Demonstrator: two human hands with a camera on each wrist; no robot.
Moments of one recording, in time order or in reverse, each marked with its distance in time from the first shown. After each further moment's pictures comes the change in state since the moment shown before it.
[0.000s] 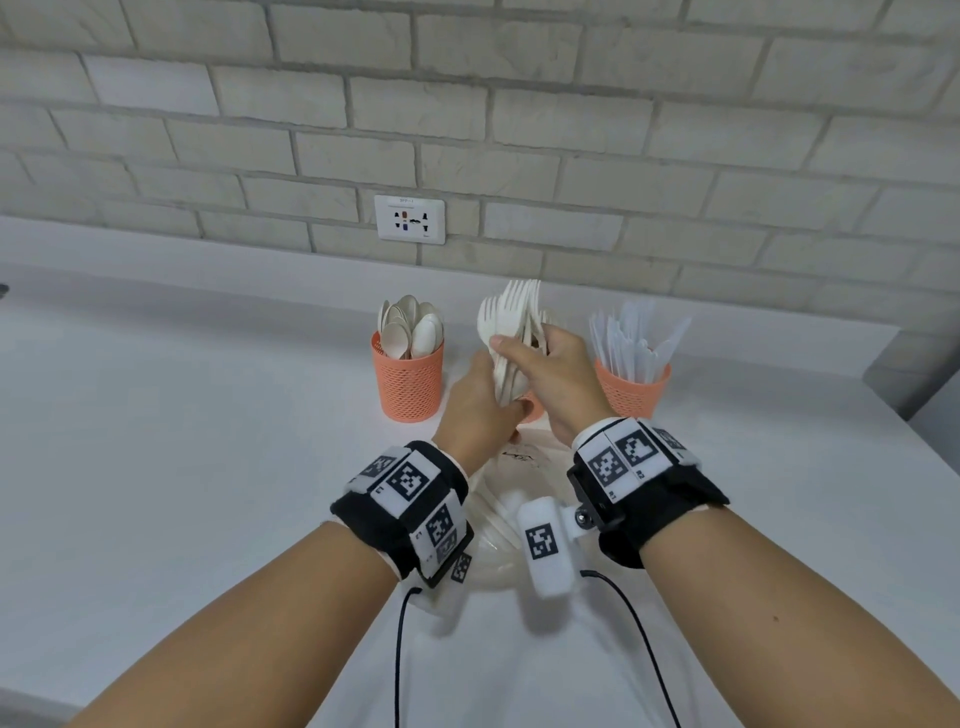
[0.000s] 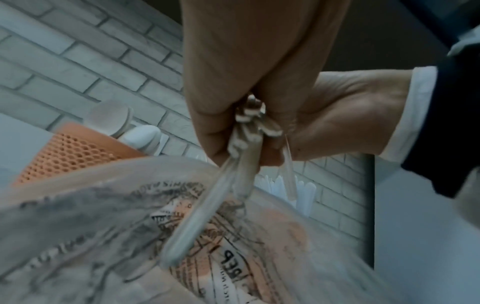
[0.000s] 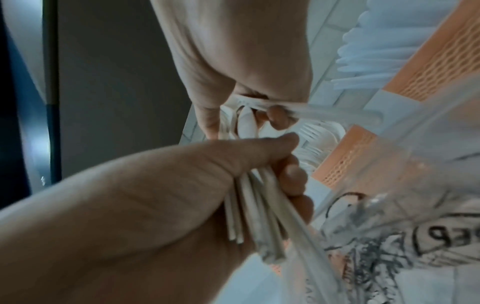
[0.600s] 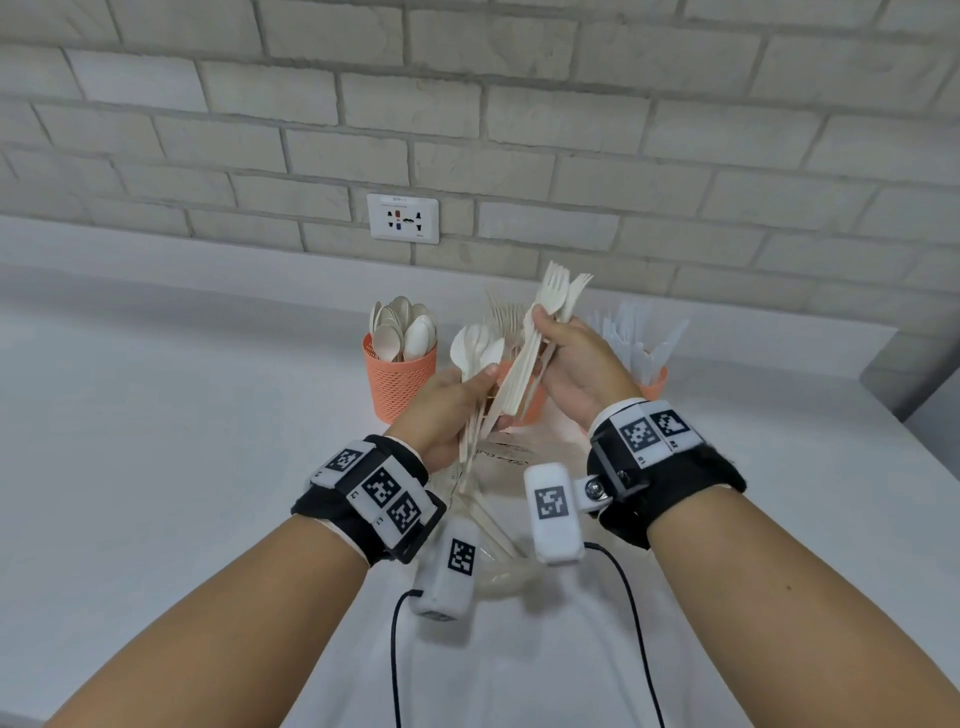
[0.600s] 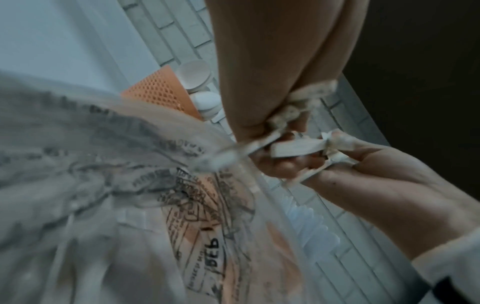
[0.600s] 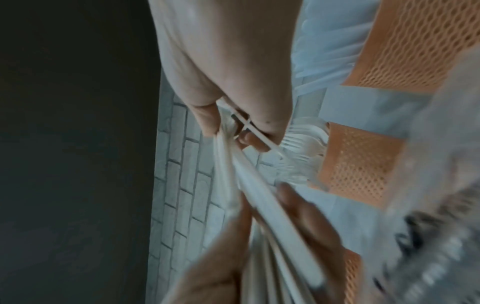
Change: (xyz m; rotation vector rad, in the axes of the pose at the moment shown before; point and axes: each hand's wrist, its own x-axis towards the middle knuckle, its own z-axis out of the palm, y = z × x) left_hand 0.005 0.001 -0.021 -0.629 -0.169 -0.228; right_hand 0.030 -0.003 -0.021 0.446 -0.083 0.197
